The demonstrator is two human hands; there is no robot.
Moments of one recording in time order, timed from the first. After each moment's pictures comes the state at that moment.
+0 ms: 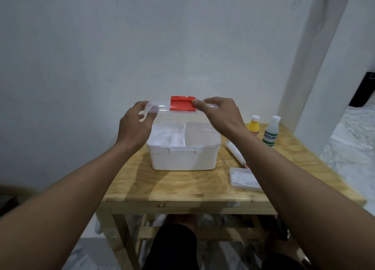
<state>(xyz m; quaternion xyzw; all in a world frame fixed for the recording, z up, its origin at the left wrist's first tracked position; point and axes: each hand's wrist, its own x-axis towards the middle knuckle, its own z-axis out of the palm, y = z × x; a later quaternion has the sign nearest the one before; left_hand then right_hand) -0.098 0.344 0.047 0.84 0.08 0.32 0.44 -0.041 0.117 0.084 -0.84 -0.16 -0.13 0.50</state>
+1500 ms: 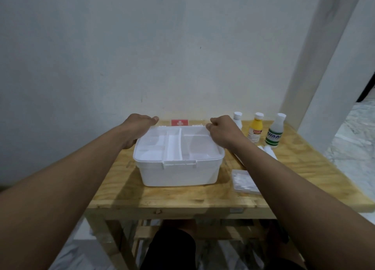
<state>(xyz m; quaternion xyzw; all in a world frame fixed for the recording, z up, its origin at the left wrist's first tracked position) -0.048 0.361 0.047 0.82 0.20 0.04 0.53 -0.016 0.114 0.043 -0.92 -0.10 0.00 0.39</state>
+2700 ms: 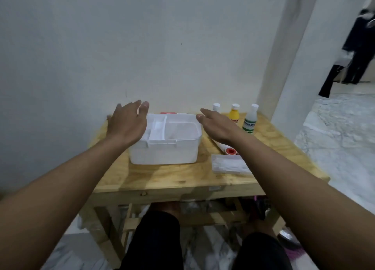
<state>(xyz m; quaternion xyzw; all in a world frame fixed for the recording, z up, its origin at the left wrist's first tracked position) -0.097 0.315 0.045 0.94 0.12 0.21 0.23 -0.063 0.072 0.059 -0.94 -0.15 0.02 0.32</state>
